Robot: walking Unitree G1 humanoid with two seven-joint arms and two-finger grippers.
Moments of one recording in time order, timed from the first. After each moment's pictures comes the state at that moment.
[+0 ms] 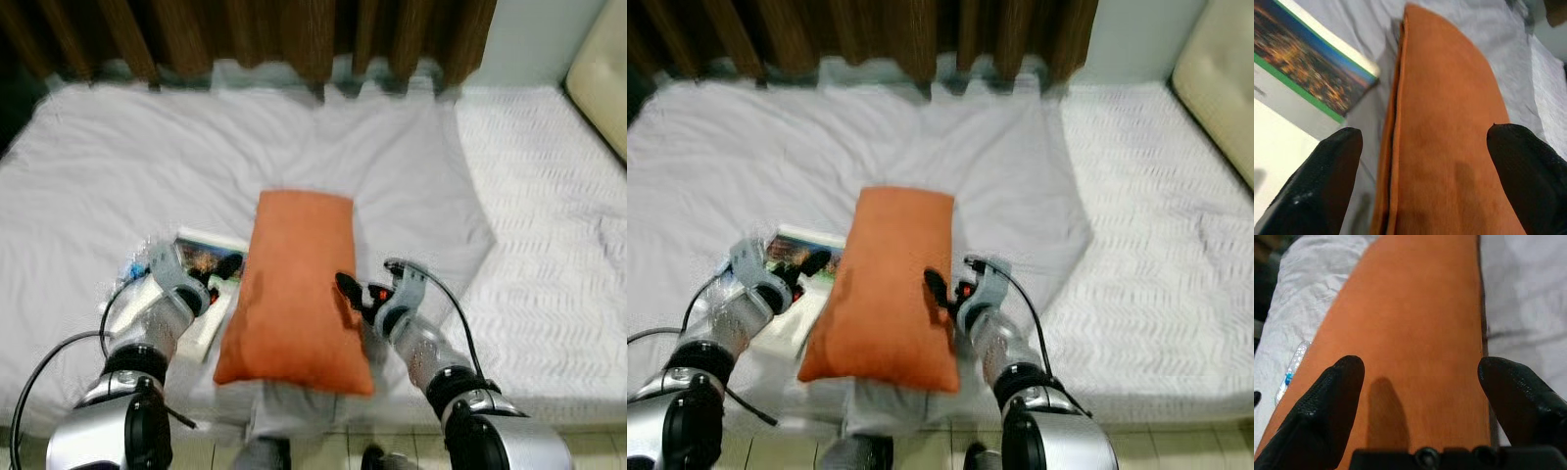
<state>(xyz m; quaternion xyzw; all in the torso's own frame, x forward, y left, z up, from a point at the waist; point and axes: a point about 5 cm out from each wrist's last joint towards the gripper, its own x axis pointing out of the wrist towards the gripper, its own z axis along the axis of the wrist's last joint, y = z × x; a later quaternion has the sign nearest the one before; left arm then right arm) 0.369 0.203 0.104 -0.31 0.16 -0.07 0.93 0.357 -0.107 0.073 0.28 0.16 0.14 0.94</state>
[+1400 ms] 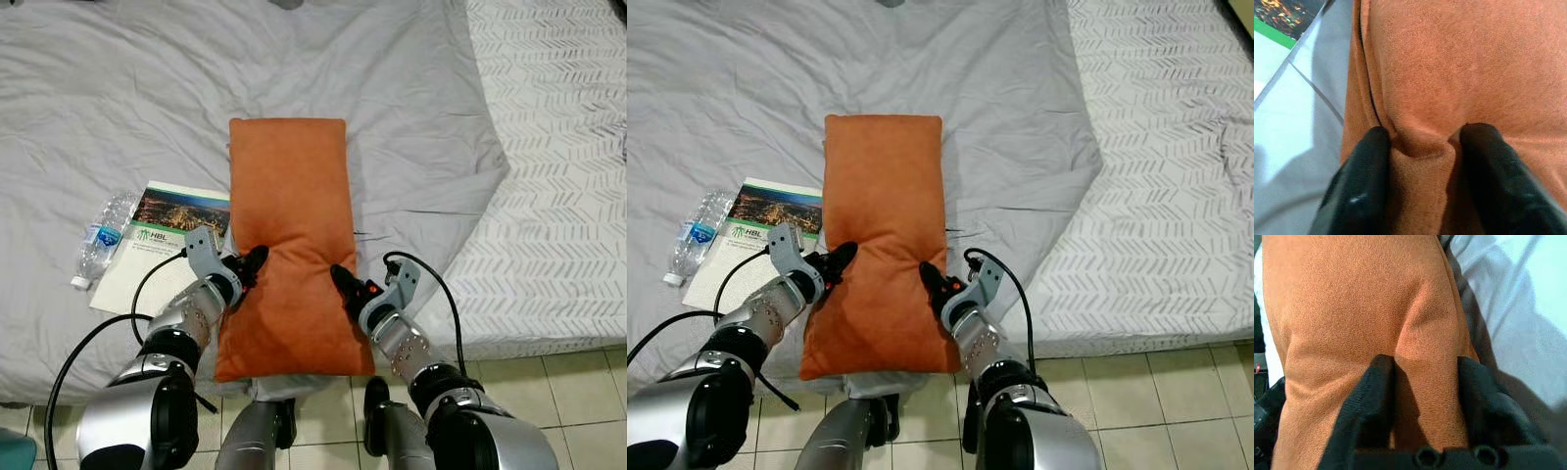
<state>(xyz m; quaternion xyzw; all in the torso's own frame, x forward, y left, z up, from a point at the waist) 0.375 0.155 0.098 -0.27 0.17 -0.10 0.94 0.350 -0.080 0.068 0.39 0.18 0.14 0.89</state>
